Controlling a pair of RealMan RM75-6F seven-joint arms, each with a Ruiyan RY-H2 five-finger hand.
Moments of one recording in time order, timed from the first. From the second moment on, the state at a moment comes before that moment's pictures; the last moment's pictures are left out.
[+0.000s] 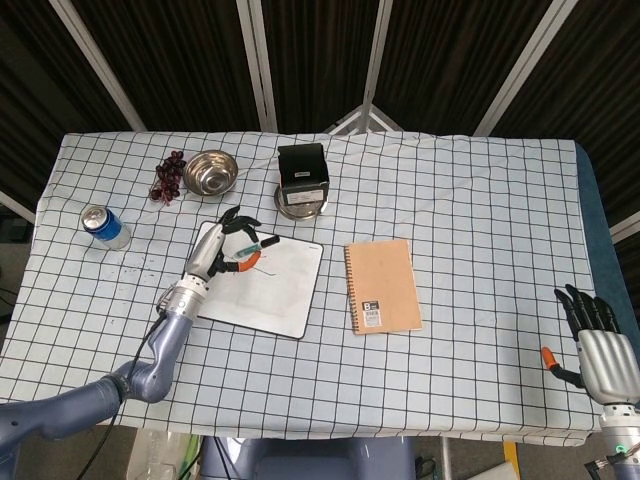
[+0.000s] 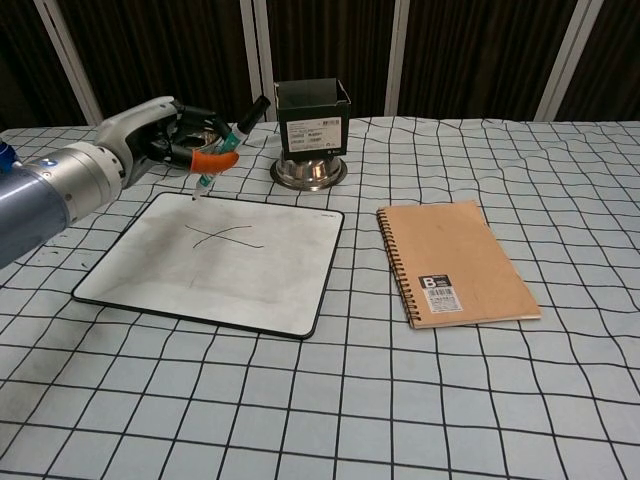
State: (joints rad) left arm -0.75 -1.76 -0.38 -1.17 1.17 0.90 -0.49; right arm 0.09 -1.06 0.06 -1.66 -1.43 1.39 0.04
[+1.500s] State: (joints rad) left arm -0.95 -2.08 -0.36 -0.63 1.26 0.79 -0.79; right arm 0.10 -1.05 0.06 -1.67 -1.42 1.36 0.07
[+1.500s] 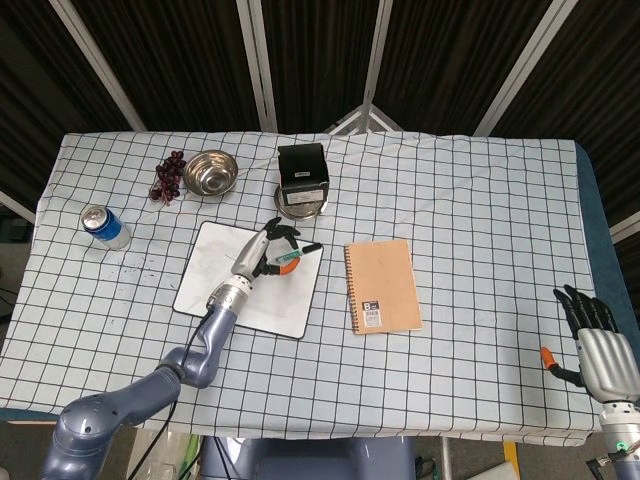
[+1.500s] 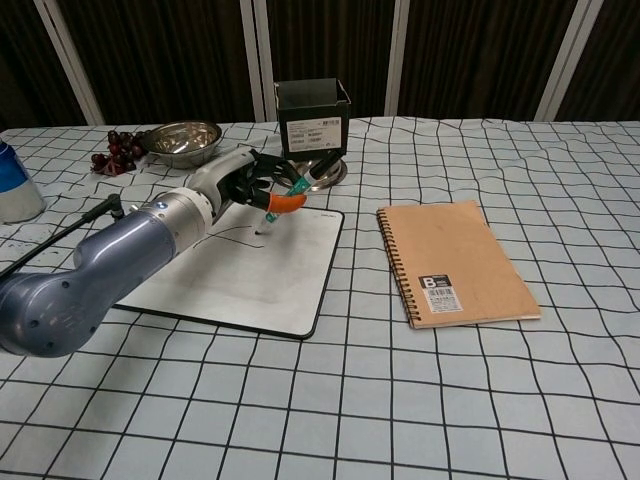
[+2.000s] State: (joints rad) left arm -0.95 -2.05 -0.39 -0.72 1.29 0.90 -0.83; right arm 0.10 -1.05 0.06 -1.67 -1.41 1.36 0.06
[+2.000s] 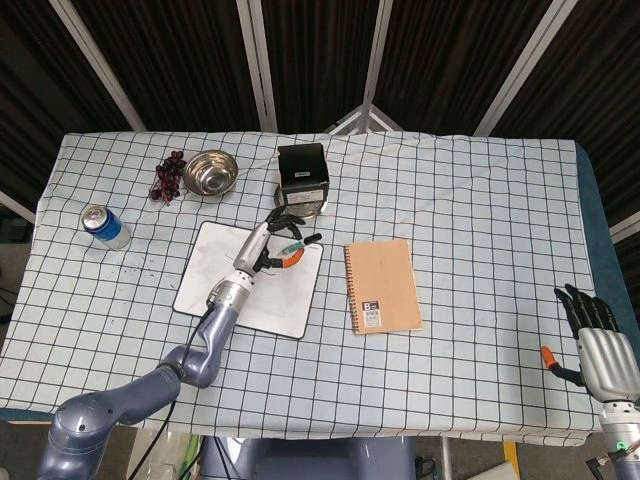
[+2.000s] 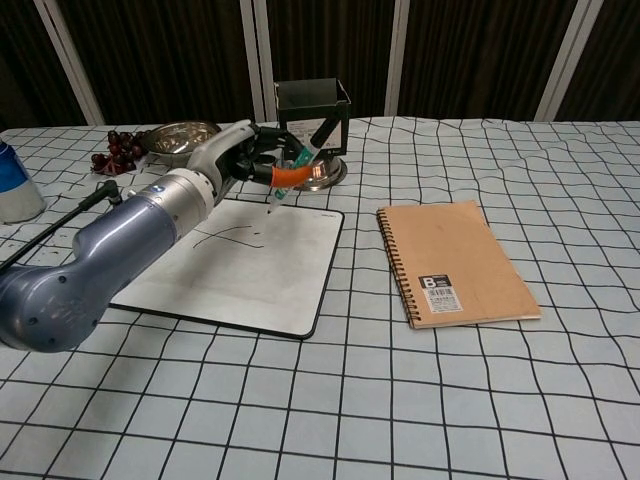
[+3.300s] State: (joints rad) left arm -0.64 -1.51 -0.10 -1.26 1.20 0.99 0.18; right arm 0.09 -1.05 0.06 -1.68 -1.41 1.38 0.03
